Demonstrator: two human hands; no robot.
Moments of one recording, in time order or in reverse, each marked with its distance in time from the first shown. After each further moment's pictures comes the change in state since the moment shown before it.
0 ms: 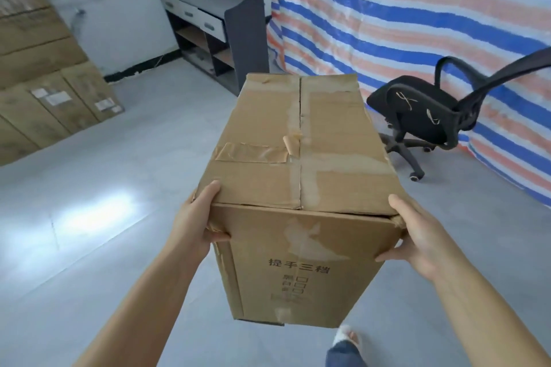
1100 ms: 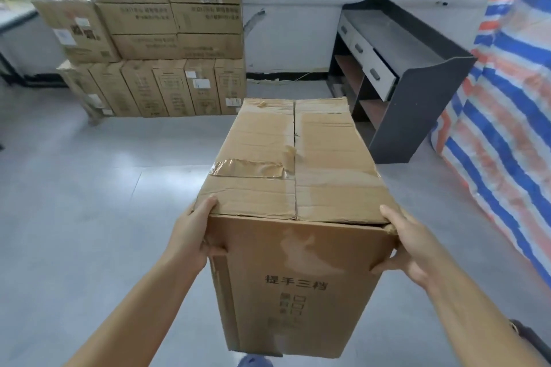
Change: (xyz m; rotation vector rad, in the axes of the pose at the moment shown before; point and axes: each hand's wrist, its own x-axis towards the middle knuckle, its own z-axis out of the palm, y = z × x) left_hand 0.417 0.233 -0.073 -0.389 0.524 0.047; right_hand 0.427 -0.241 0.466 -0.442 -0.528 -0.017
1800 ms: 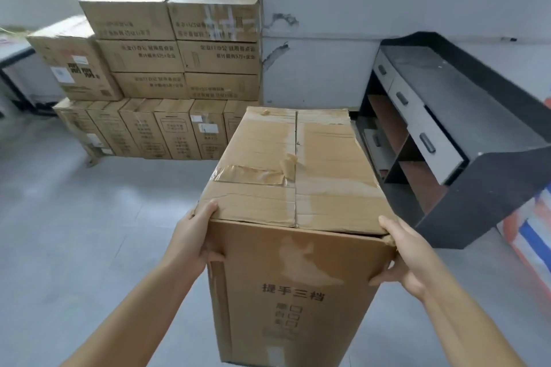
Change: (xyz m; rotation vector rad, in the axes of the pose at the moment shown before) left_hand 0.361 0.203 0.195 -0.011 0.095 0.018; right_hand 0.402 -0.248 0.105 -0.021 -0.075 0.029
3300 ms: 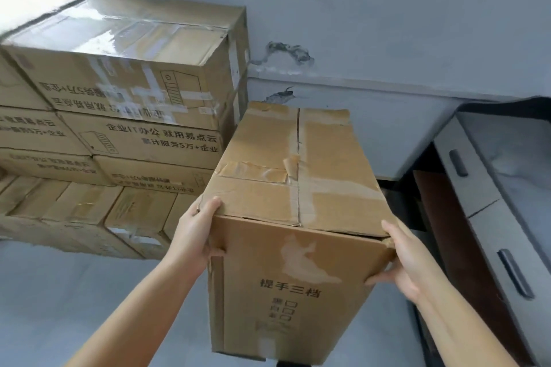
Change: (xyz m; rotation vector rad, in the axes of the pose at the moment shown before) left_hand 0.735 0.372 0.428 -0.019 0.020 0.005; right_hand 0.791 -0.490 0.181 0.010 -0.030 0.067
